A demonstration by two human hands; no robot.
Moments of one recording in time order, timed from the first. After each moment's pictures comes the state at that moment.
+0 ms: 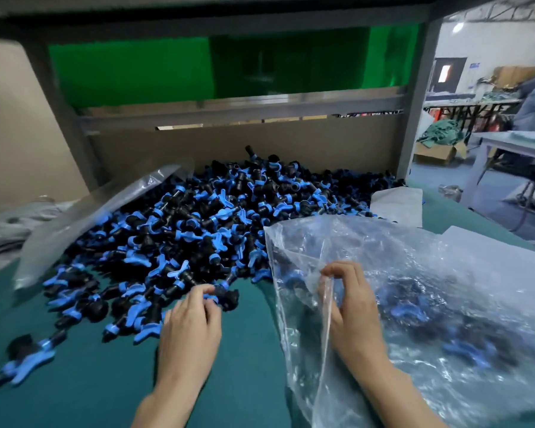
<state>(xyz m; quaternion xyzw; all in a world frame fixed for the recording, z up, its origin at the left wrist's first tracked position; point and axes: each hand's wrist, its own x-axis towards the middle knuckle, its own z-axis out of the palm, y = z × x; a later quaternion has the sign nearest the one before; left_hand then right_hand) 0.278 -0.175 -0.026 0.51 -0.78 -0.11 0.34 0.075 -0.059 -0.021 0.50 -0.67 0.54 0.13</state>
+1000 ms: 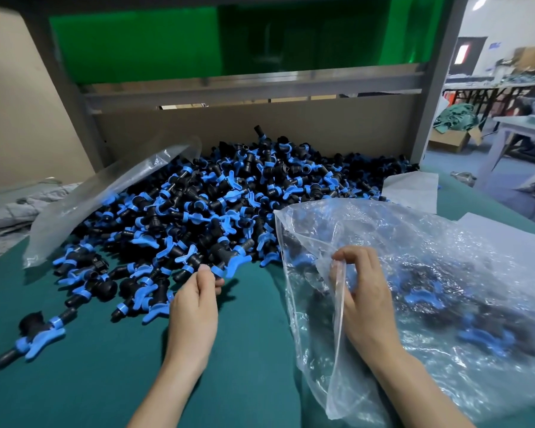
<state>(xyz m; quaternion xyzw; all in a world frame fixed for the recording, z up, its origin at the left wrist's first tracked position) 0.281 -0.174 -0.023 0.48 -0.64 -0.38 0.47 0.076 -0.060 -0.021 0.50 -0.66 0.54 0.13</state>
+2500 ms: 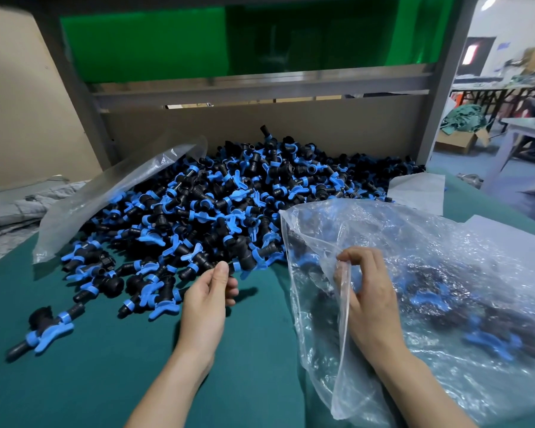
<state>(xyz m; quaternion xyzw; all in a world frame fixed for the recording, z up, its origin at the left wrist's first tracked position) 0.274 -0.176 -0.025 0.41 -0.57 -0.52 0.49 0.075 -0.061 -0.024 0.50 -0.66 0.54 0.13</state>
